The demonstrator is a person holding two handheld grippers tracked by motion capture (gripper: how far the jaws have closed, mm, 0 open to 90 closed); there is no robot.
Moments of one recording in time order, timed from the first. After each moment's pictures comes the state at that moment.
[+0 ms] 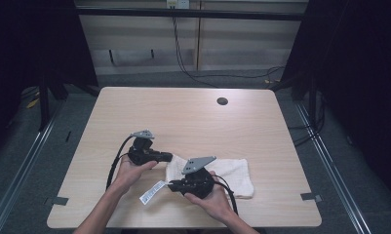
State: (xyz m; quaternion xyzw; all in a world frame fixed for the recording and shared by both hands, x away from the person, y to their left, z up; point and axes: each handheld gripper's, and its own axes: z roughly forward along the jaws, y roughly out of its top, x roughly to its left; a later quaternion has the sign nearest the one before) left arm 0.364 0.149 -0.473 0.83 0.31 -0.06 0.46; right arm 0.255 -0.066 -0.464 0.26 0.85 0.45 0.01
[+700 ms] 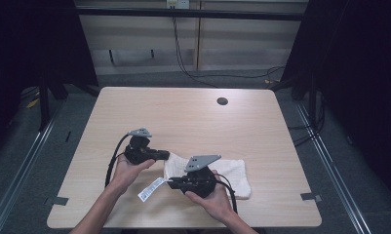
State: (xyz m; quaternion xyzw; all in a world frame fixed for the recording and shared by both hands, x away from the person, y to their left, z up) left arm 0.357 0.155 -0.458 0.83 0.32 -0.04 0.45; right arm 0.250 -0.070 -0.448 0.27 0.83 0.48 0.02
